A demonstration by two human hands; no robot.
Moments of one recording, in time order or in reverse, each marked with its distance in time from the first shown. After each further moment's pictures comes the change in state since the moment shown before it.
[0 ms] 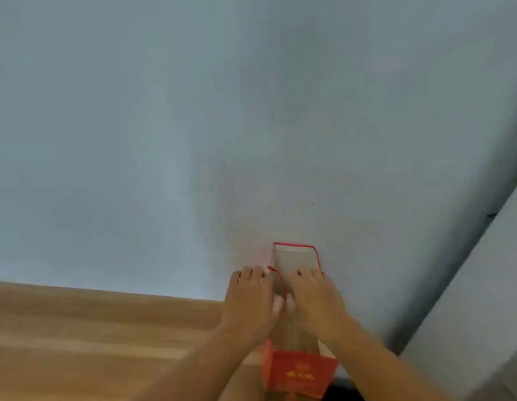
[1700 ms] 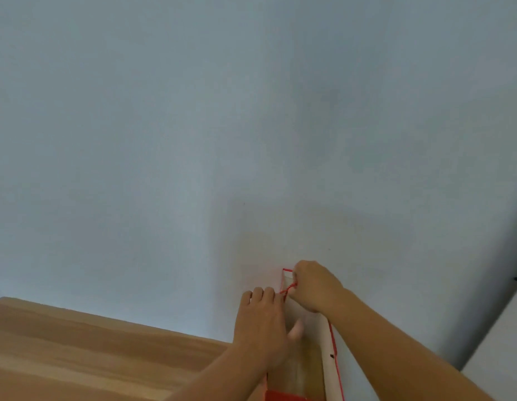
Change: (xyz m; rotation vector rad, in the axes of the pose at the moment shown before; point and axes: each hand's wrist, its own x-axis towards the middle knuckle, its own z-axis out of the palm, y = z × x) left_hand 0.024 0.002 -0.020 0.120 -0.014 -0.103; right_hand 0.092 -0.034 -0.114 0.148 -0.269 0.166
